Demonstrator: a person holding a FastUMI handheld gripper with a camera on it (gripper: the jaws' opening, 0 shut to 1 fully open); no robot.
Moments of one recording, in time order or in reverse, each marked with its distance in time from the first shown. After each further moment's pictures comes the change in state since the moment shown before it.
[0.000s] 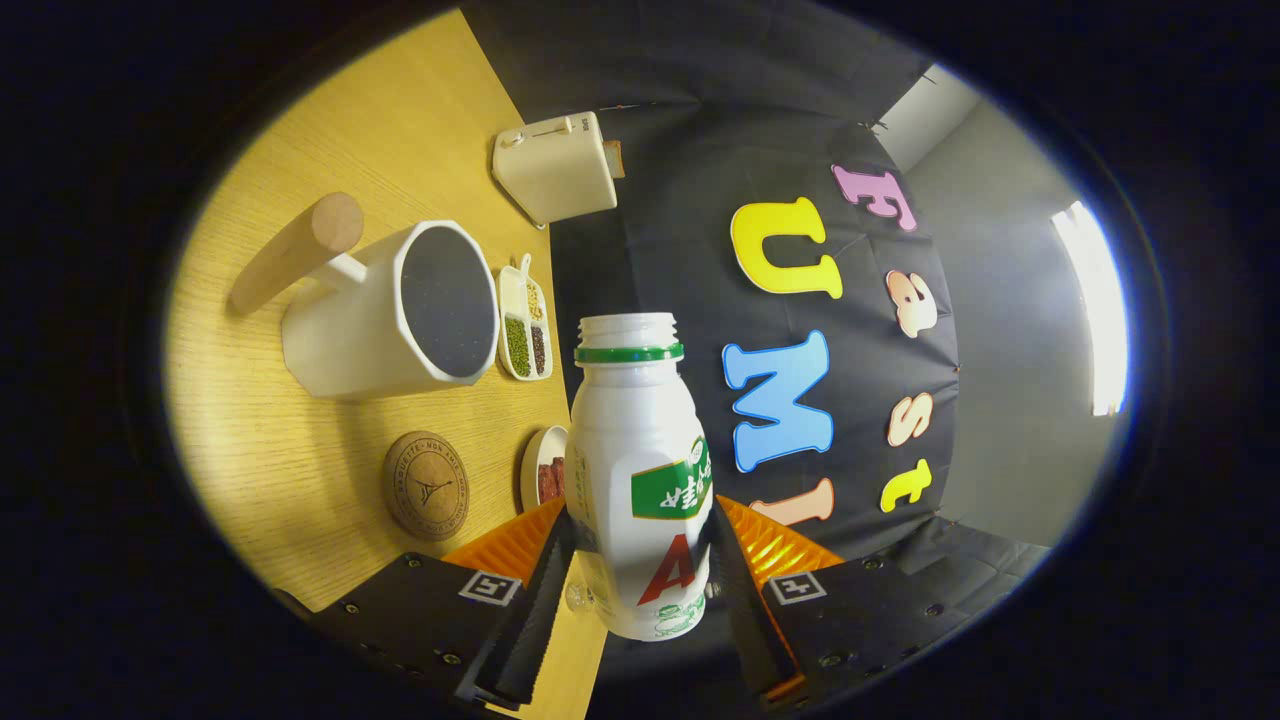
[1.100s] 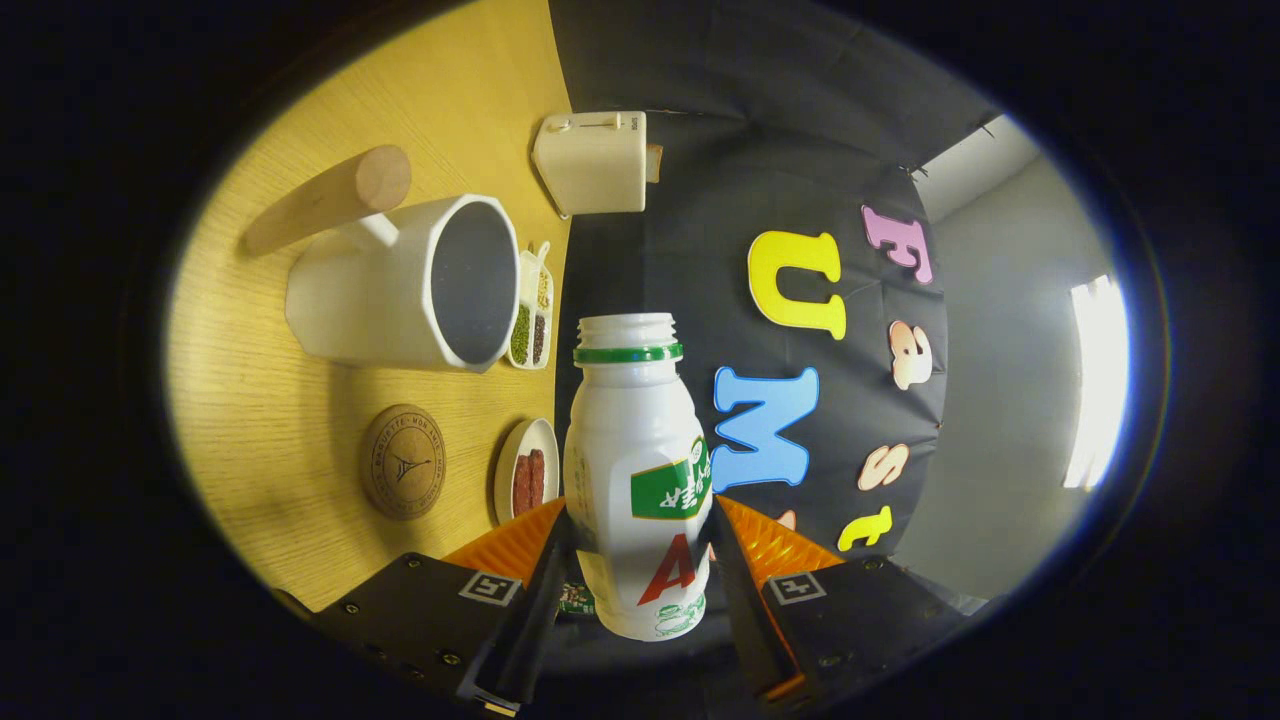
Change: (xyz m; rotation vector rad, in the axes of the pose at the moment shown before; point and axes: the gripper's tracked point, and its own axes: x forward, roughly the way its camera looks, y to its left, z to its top) arm 0.001 -0.003 0.008 -0.177 -0.019 -0.043
